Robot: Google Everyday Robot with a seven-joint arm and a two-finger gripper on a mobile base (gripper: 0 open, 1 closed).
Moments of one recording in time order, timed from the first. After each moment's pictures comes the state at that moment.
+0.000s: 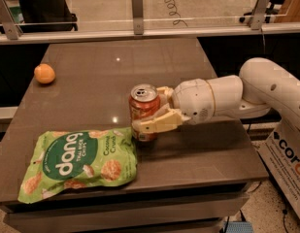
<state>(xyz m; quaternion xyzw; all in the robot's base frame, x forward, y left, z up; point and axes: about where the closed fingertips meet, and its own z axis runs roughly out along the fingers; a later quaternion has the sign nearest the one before) 0.444 0.016 0.894 -0.56 0.51 0.50 0.42</state>
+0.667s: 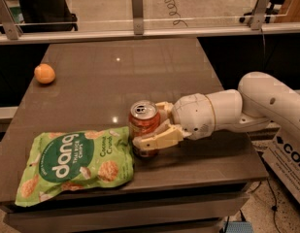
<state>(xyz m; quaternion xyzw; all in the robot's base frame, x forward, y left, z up) 0.417 0.016 0.871 -0.56 0.51 0.51 0.41</state>
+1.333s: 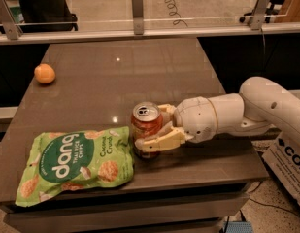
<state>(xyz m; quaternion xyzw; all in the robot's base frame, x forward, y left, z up) 0.414 0.012 0.866 -0.55 0.50 0.52 0.41</state>
